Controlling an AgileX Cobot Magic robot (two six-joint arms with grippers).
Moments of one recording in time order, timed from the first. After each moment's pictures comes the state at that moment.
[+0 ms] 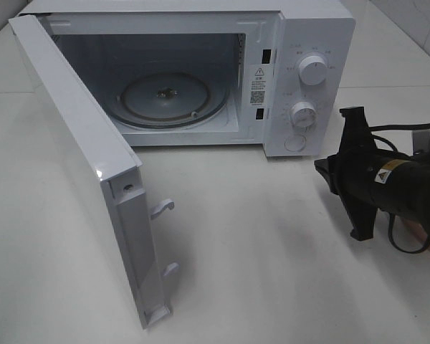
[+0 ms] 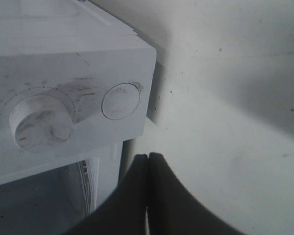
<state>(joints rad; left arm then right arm) 0.00 0.00 -0.50 0.00 1.04 0.06 0.38 1.74 -0.44 0.21 -0.72 1.46</state>
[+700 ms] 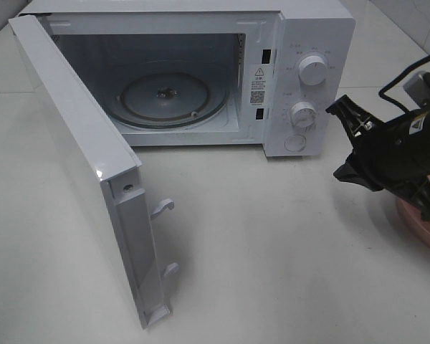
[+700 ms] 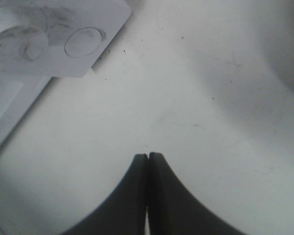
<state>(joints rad) 0.00 0.00 -0.50 0.00 1.04 0.06 0.30 1.48 -0.65 0.13 0.12 0.93</state>
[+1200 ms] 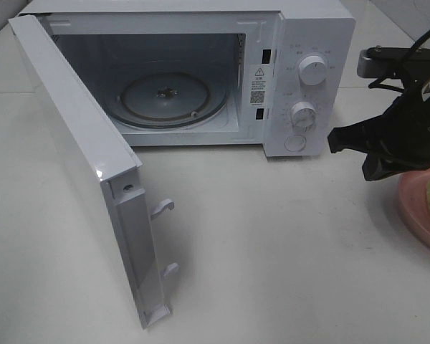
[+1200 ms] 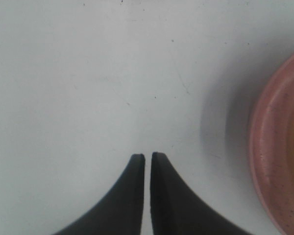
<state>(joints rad) 0.00 0.00 -0.50 0.00 1.04 0.06 0.30 1.47 -0.86 -0.08 0.61 0.27</state>
